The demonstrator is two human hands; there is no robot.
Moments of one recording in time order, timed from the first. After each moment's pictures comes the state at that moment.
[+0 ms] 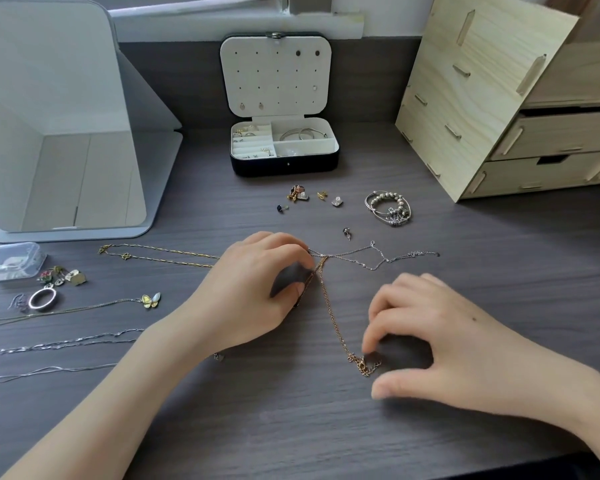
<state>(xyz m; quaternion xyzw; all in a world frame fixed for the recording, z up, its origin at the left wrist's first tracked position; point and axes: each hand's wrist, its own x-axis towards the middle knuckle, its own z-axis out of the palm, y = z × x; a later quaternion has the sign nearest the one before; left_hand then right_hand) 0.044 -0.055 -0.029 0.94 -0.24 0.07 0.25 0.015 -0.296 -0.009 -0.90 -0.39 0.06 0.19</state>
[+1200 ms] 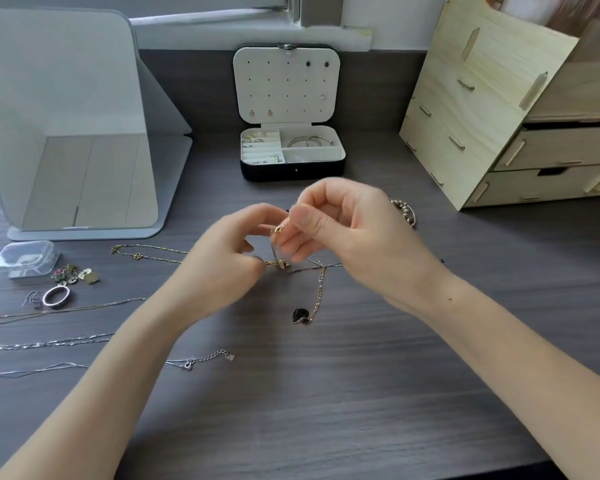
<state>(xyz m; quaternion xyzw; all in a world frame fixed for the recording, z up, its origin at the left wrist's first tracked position) 0.045 -0.038 0.000 0.86 -0.09 0.02 0.49 0.058 -0.203 0.030 -0.70 -0.24 0.10 0.66</state>
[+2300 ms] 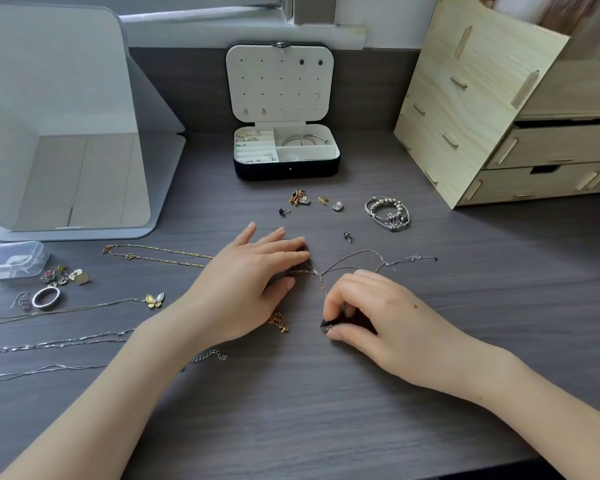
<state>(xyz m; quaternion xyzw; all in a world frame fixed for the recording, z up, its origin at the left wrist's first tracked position) 0.049 -0.045 -0.032 0.95 -0.25 0.04 0.19 0.029 -0.256 -0.027 -0.88 -0.38 0.01 0.29</state>
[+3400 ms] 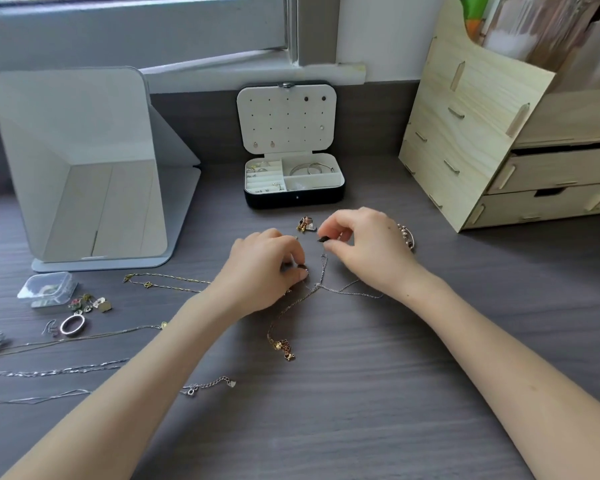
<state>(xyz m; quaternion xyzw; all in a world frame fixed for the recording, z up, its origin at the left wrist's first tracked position) 0.089 -0.059 -0.014 0.98 -0.11 0.03 0.18 0.119 -0.228 -0.009 -0.92 -0.22 -0.10 0.31</state>
